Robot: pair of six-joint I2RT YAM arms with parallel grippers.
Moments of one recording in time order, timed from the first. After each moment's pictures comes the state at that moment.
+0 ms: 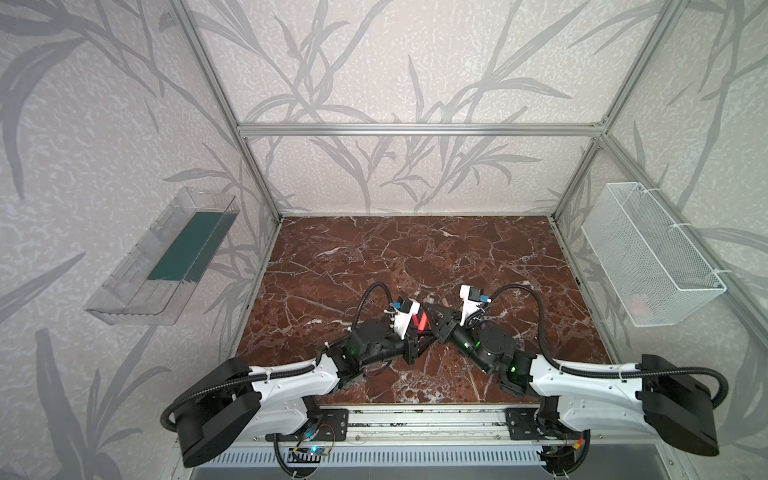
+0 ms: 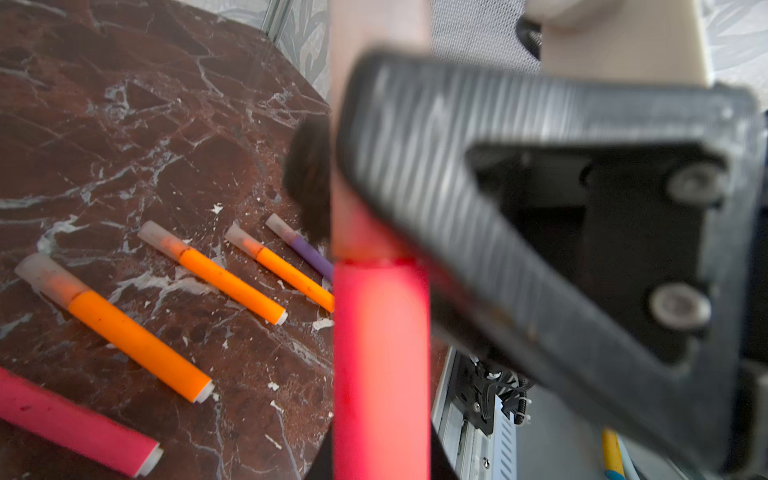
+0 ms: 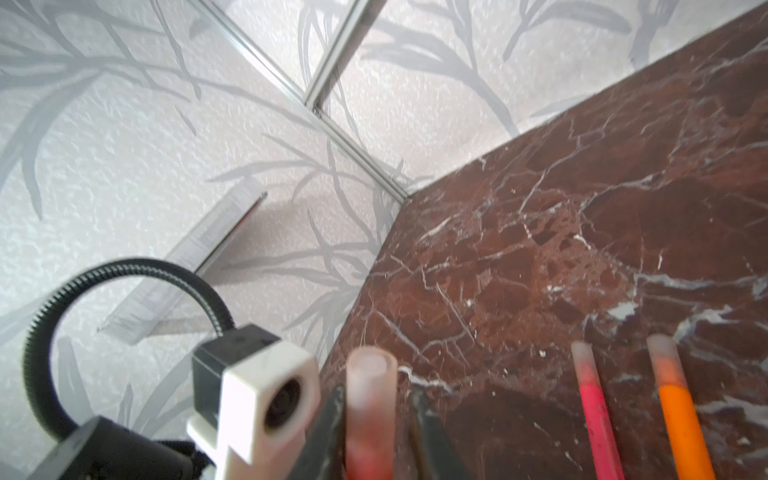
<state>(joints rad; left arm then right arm) -0.94 1.18 0.34 0.65 0.28 -0.58 1.11 1.15 0.41 0.71 0.35 0.84</state>
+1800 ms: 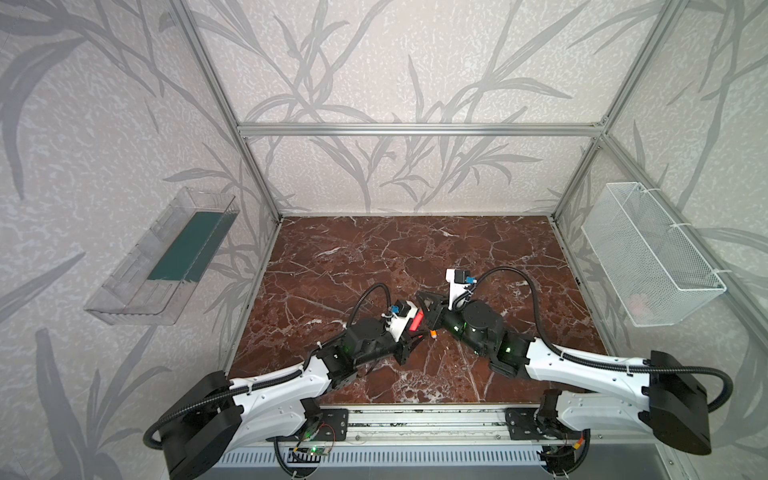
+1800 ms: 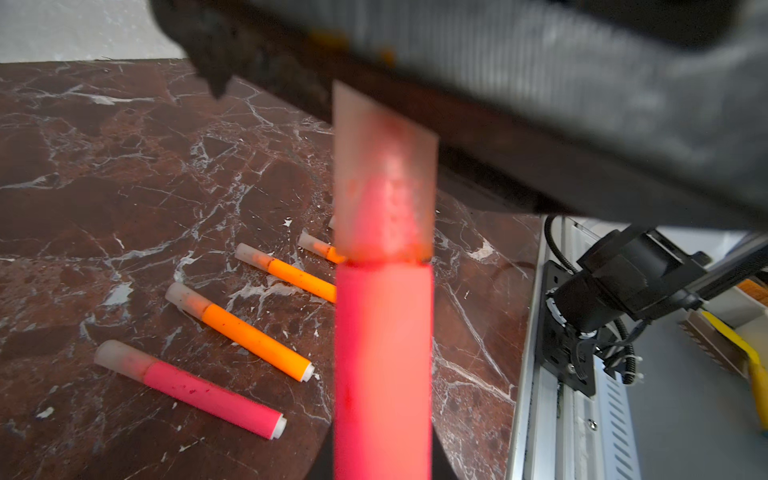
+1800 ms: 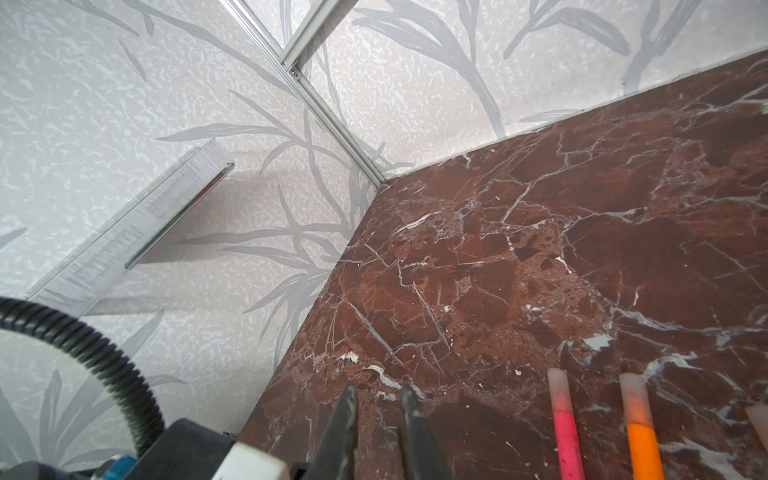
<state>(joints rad) -0.85 1.06 0.35 0.43 0.26 -0.29 1.05 1.21 0.64 0.43 0.27 0.75</state>
